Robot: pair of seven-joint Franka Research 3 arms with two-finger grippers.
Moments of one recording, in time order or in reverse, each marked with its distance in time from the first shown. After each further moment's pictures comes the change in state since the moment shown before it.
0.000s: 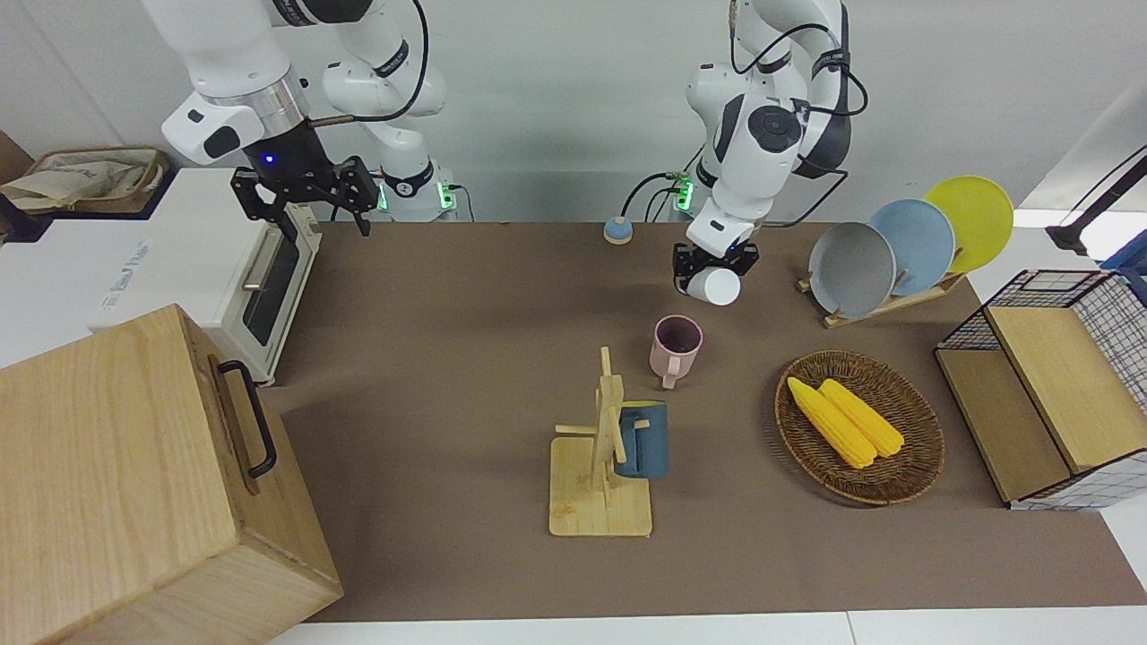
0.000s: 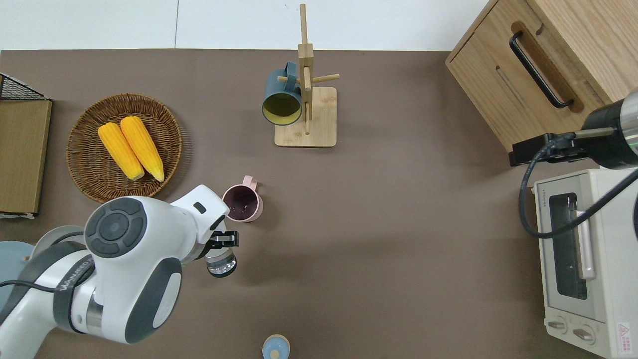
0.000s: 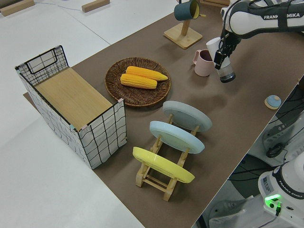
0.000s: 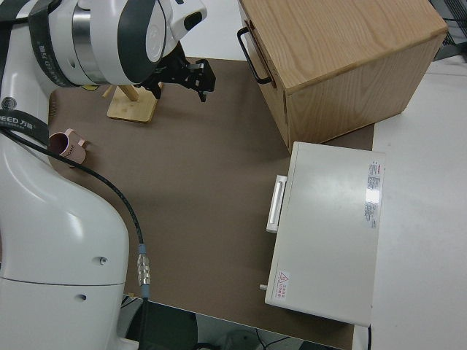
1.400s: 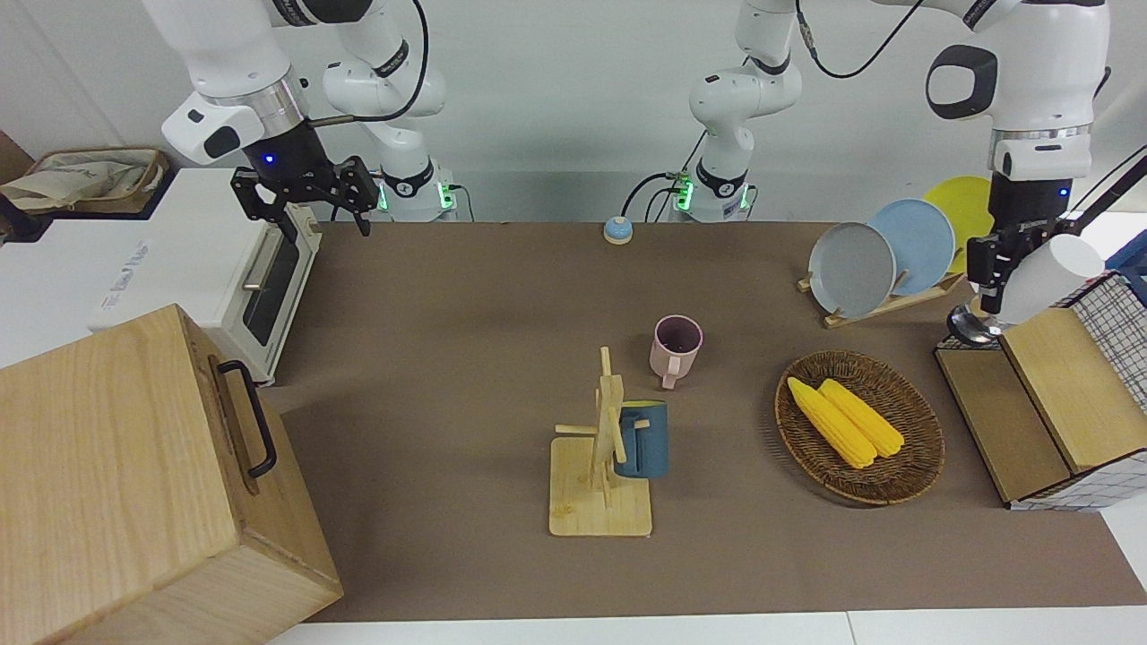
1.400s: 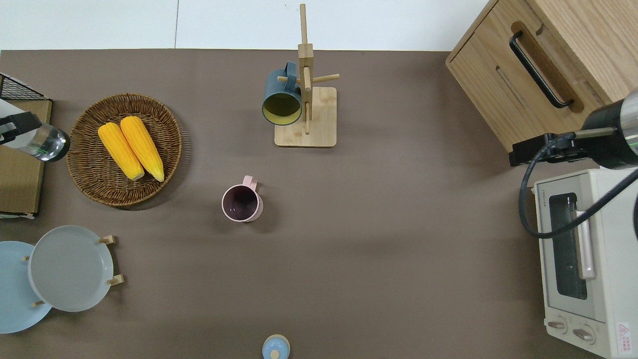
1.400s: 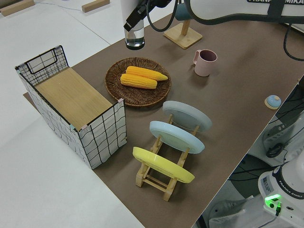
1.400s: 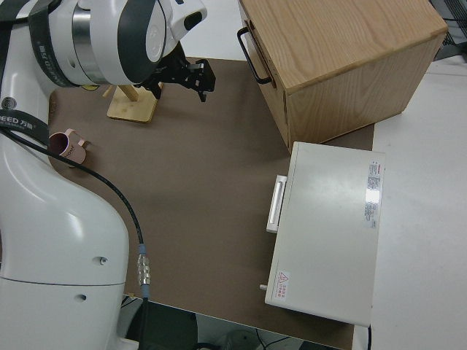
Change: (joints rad) left arm 0.518 0.125 0.019 0.457 0.127 0.289 0.241; right arm 0.000 0.000 0.000 0.000 0.000 0.000 0.000
